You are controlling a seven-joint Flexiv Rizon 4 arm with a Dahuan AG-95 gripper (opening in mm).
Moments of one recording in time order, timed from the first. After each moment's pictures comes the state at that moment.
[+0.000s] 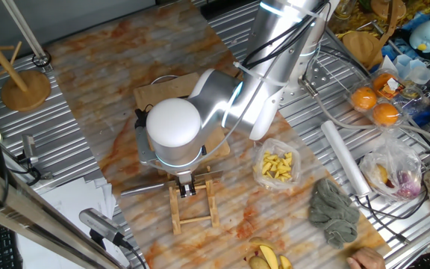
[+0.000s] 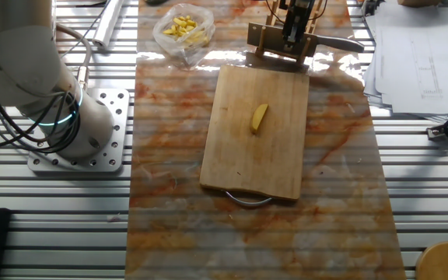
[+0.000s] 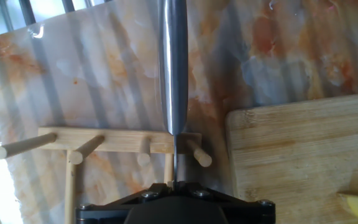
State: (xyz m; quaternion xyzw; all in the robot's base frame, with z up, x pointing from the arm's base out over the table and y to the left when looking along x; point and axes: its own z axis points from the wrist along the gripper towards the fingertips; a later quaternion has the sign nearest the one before) arm 0.524 0.223 0.037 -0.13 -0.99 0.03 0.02
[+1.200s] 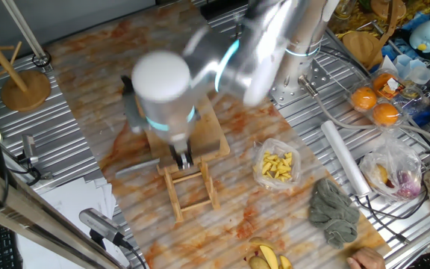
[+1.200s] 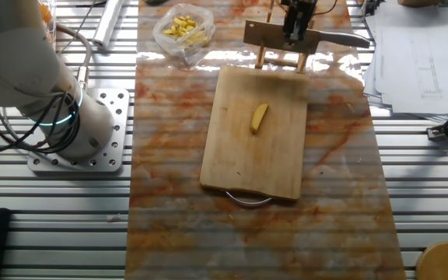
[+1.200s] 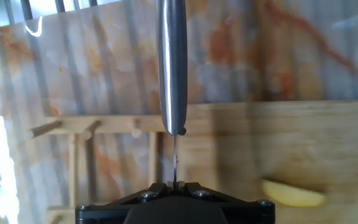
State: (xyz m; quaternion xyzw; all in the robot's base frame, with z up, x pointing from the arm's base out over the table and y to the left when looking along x) arm 0.504 0.168 0.123 -0.07 -1.00 0.02 0.03
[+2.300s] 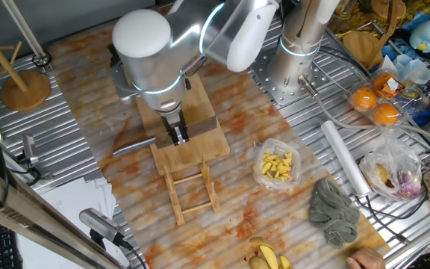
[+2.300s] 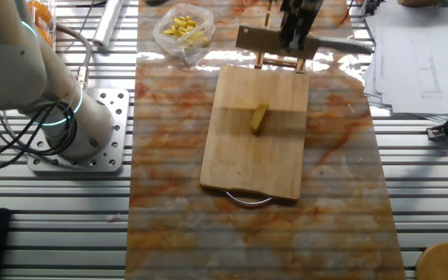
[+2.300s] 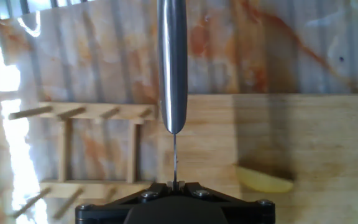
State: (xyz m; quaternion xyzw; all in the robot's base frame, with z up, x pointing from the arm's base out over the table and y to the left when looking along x) arm 0.489 0.121 0.133 -0.08 -1.00 0.01 0.05
